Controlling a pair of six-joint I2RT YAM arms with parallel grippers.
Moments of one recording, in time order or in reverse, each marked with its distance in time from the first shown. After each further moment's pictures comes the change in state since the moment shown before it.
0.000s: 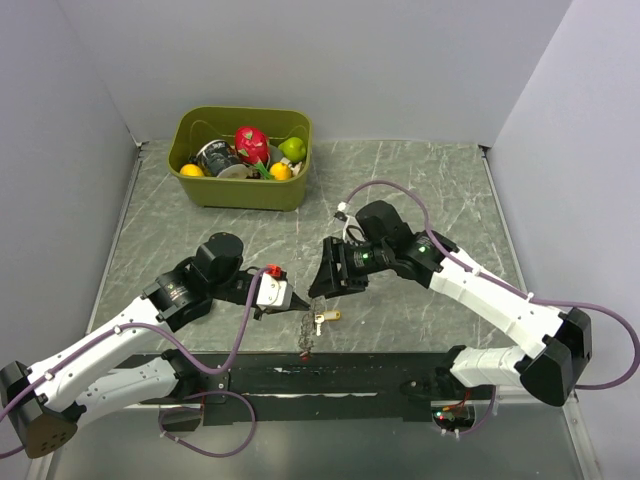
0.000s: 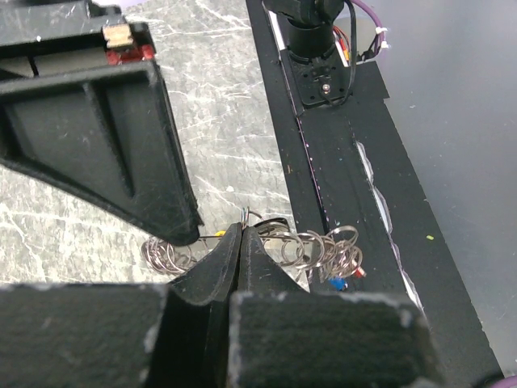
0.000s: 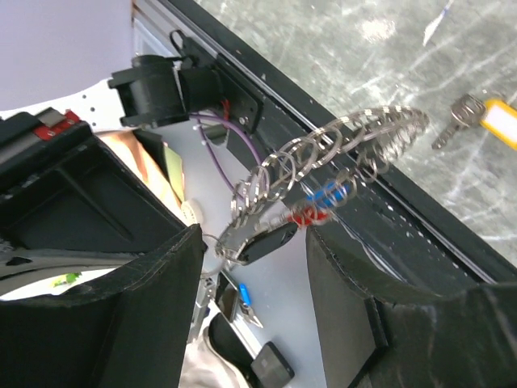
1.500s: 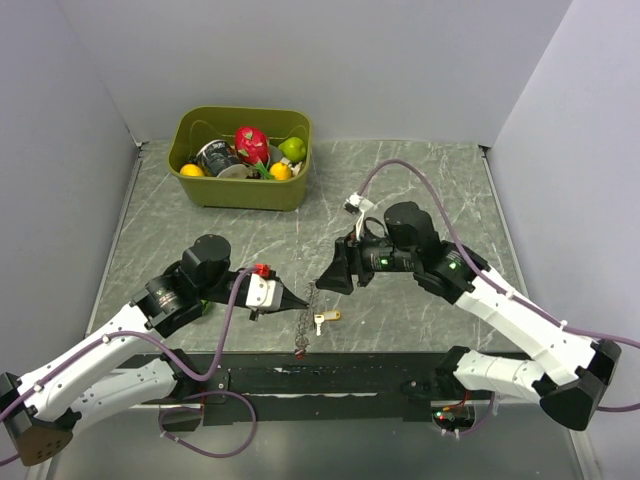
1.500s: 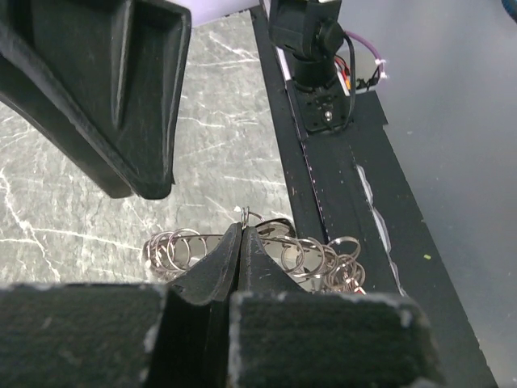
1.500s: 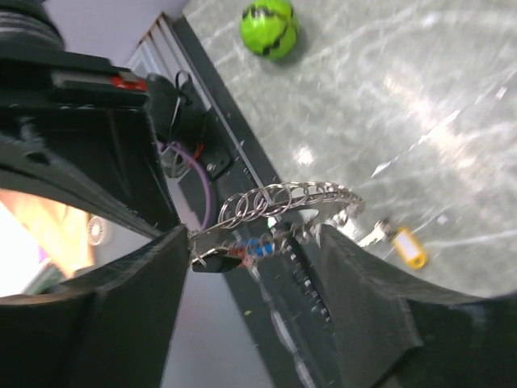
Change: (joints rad) left arm 0.000 -0.066 0.000 0.050 0.008 -0.068; right arm 0.000 -0.185 -0.041 0.167 0.053 -0.380
